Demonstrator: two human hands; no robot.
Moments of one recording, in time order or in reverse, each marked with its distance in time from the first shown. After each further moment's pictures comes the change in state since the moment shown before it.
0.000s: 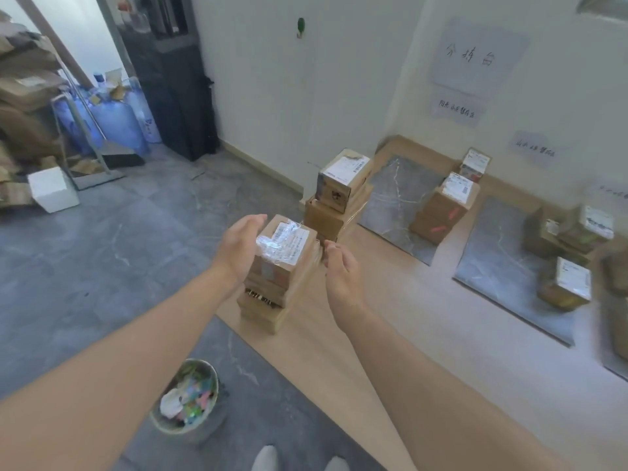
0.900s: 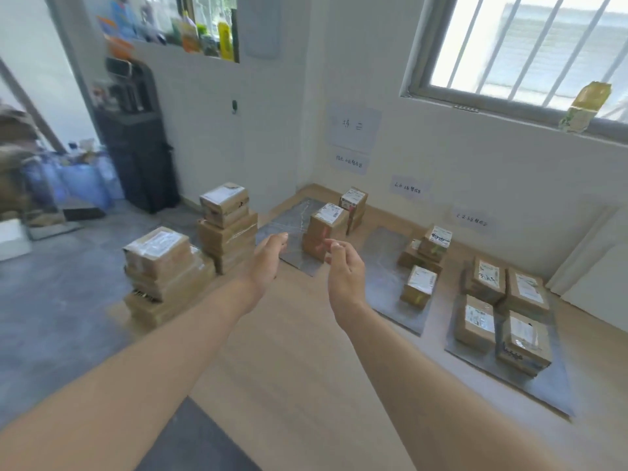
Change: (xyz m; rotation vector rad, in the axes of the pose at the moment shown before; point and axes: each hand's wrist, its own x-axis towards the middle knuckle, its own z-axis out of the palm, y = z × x) left_hand -0.248 0.072 0.330 -0.018 -0.162 0.052; right_hand -0.088 -0.039 -0.375 0.075 0.106 -0.307
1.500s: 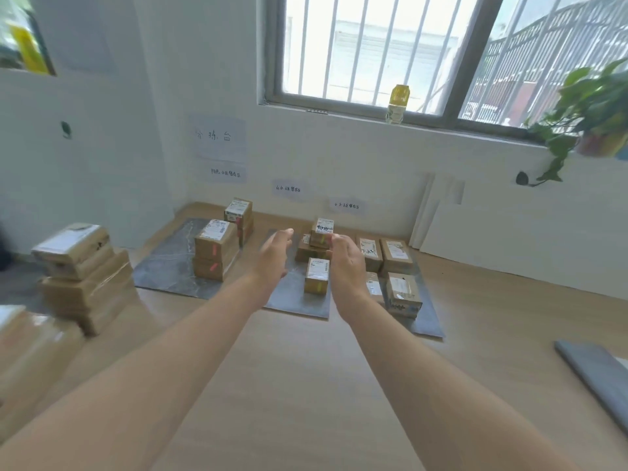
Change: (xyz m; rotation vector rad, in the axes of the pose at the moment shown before) left_hand -0.012 0.040 0.173 -0.036 -0.452 0.053; right_hand -0.003 -0.039 -0.164 -0.058 0.401 -0.017
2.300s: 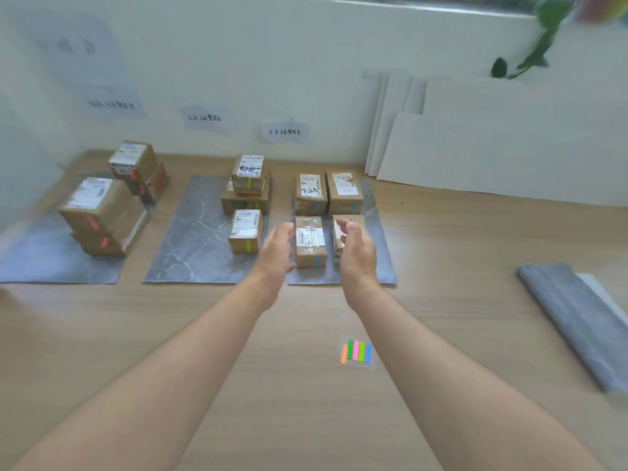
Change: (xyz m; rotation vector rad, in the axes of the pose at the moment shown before) left_hand 0.114 -0.106 0.230 -0.015 -0.061 -0.261; right_hand 0.138 0.135 -0.187 0.043 0.234 0.283
